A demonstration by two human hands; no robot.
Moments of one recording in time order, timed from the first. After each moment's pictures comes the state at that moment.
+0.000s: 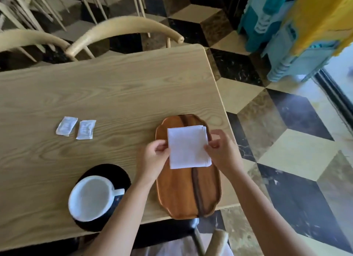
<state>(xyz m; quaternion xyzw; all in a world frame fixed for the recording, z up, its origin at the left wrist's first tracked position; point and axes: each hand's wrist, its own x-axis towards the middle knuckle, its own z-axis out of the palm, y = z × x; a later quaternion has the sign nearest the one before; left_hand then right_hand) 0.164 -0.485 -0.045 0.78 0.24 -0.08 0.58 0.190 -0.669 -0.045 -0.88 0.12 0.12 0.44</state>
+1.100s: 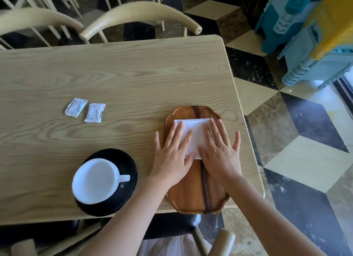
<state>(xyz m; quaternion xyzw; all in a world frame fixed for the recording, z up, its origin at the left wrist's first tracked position) 0.148 -0.494 -0.088 0.99 -0.08 -0.08 0.10 0.172 -0.649 -0.085 -0.98 -0.15 0.06 0.08</state>
